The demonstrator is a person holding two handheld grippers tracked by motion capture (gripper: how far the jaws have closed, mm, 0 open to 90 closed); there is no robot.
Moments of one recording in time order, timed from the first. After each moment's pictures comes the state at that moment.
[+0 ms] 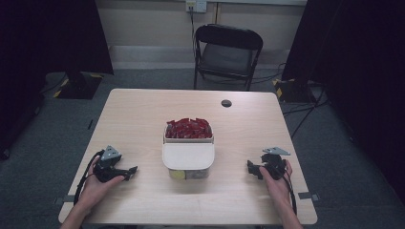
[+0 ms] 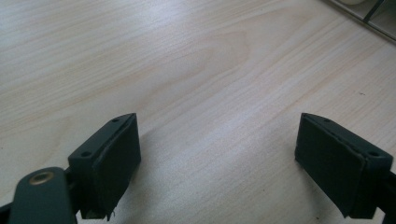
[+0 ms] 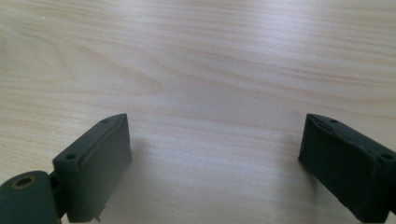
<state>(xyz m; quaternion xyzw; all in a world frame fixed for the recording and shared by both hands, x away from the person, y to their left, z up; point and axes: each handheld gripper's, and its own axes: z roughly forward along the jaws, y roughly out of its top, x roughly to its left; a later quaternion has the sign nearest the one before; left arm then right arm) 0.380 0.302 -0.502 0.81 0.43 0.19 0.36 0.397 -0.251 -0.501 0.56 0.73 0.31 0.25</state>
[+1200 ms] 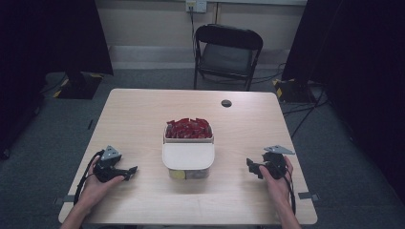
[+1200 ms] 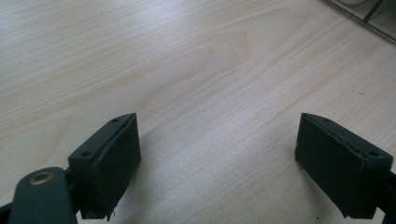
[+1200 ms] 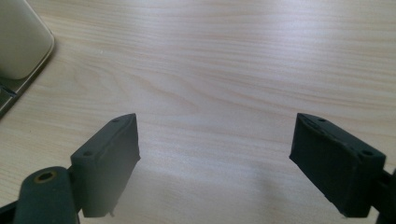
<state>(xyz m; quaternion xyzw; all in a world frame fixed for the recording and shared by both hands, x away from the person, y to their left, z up) 0.380 0.302 -0.502 0.81 0.43 0.19 0.35 0.385 -0.244 -0.473 0.55 0.72 0.35 0.24</state>
